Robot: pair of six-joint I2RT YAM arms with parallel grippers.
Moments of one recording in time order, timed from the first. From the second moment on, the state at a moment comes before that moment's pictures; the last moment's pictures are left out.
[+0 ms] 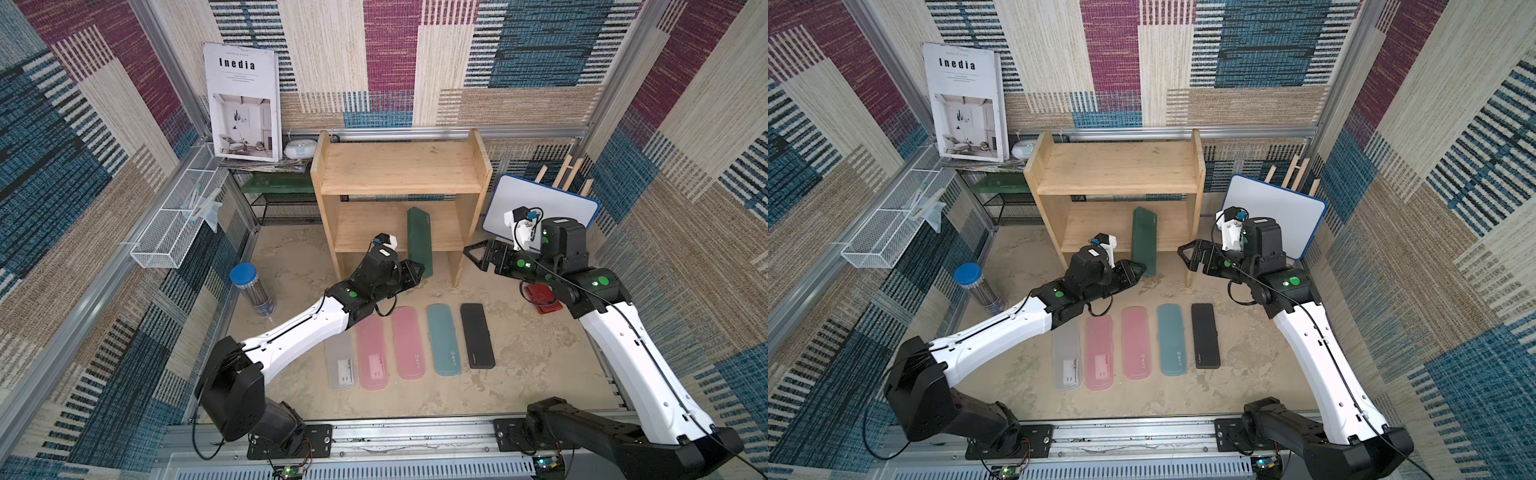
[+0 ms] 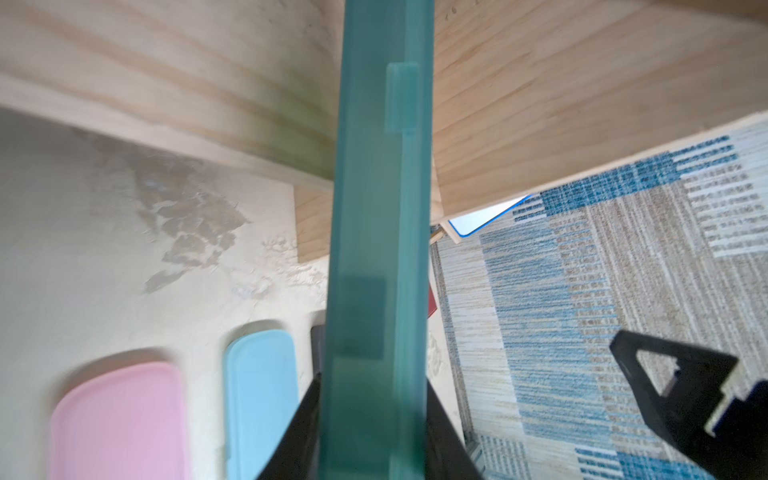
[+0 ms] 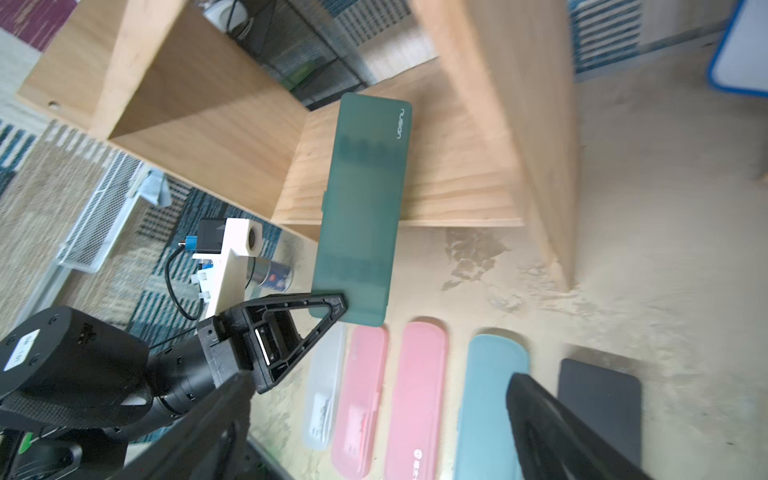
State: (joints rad) left arm -0.73 1.41 1.11 -0.11 0.05 -0.91; right arm 0.32 1.14 1.33 -0.69 -0.44 0.51
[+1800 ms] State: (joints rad) left arm -0.81 0.85 0.76 -0.36 -0.17 -0.91; right arm 0.84 1.76 1.65 -0.56 -0.30 0.67
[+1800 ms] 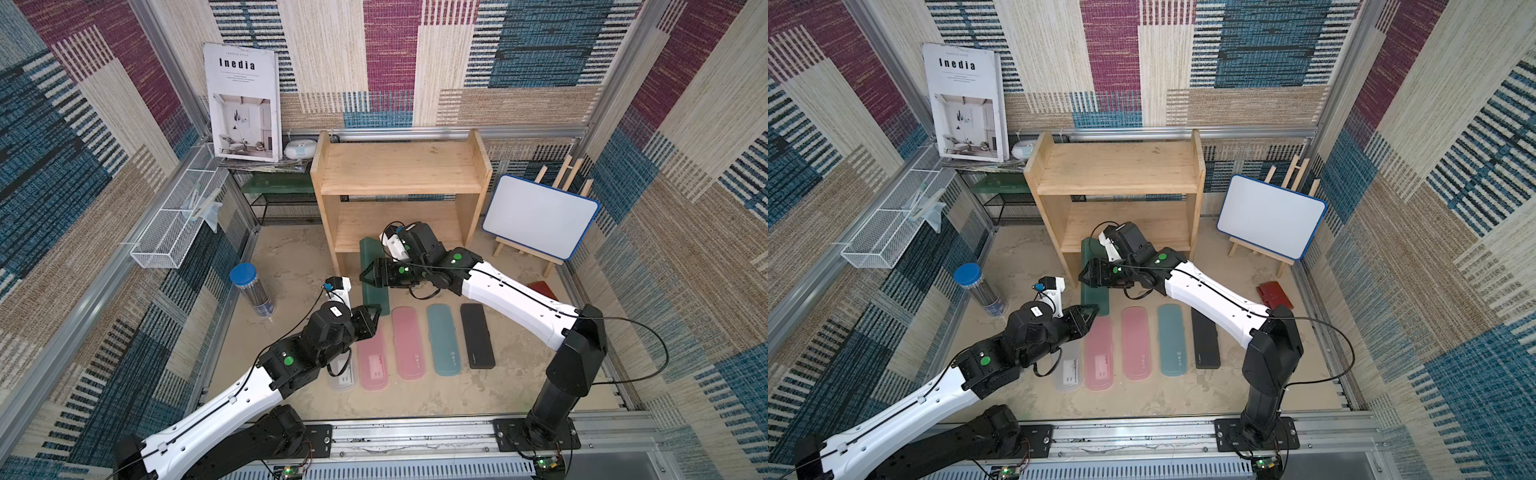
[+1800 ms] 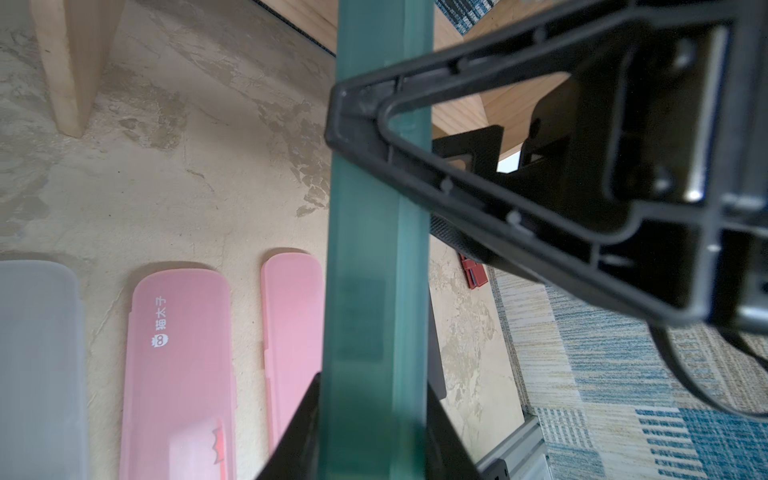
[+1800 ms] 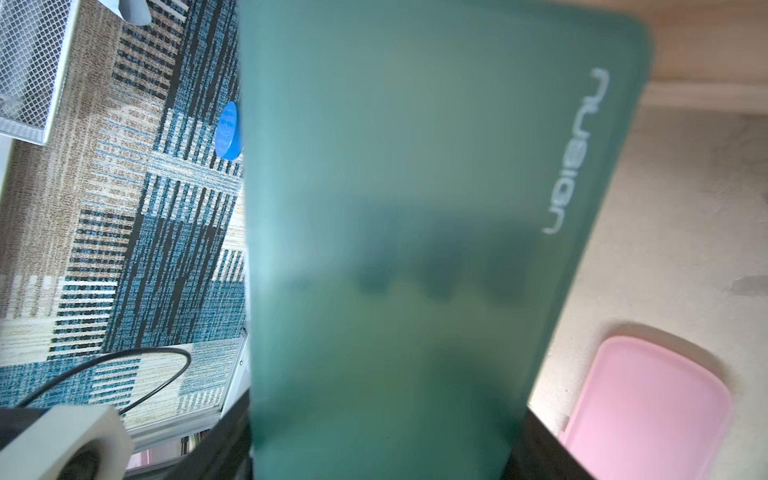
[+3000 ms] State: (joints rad) left arm -0.81 0.77 1.32 -1.01 -0.96 -0.49; right arm 1.18 2.48 2.35 -0.72 -0.23 0.75
